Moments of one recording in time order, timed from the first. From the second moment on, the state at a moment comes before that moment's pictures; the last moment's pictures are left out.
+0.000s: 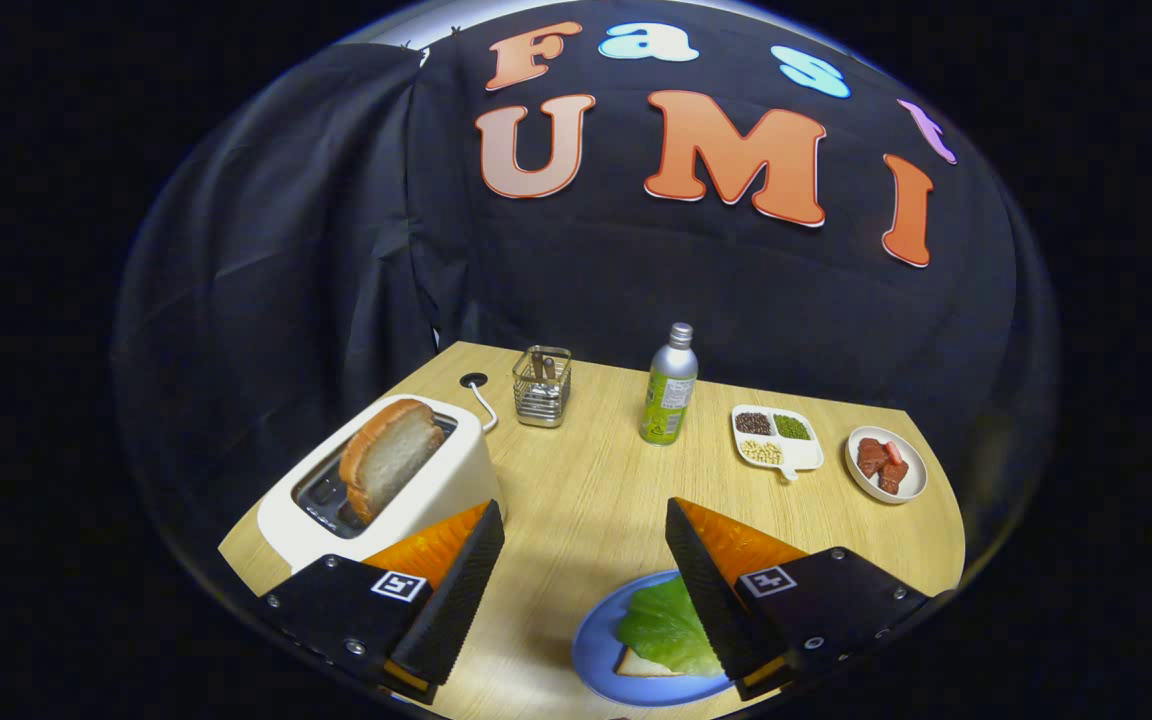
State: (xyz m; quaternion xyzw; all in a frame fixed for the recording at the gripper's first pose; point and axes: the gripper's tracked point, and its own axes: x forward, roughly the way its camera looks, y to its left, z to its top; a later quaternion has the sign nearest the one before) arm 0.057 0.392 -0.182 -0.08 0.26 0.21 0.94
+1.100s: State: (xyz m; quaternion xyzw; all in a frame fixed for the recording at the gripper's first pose) arm 0.042 0.512 -0.178 -0.09 0.27 0.28 0.92
